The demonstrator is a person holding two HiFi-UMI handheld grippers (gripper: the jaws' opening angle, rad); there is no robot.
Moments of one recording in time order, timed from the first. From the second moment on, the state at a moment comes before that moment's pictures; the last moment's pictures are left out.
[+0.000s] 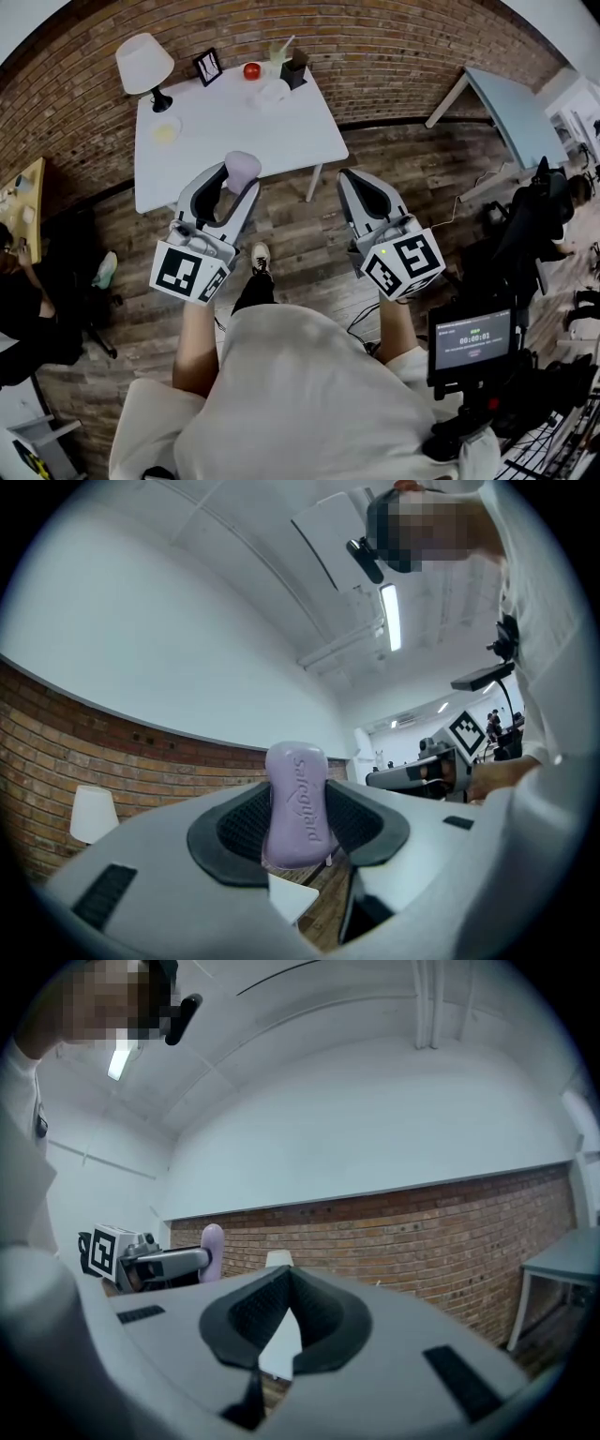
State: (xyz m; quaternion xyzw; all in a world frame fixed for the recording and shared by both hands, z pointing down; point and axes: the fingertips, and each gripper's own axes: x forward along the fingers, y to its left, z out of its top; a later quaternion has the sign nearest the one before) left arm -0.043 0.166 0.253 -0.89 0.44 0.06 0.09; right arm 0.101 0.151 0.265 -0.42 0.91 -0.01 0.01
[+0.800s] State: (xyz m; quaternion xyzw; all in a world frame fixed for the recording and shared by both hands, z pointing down) left arm -0.080 -0.002 0.263 -0.90 0.44 0.06 0.06; right arm 0.056 -0.004 0.263 -0.41 0.91 0.01 0.00
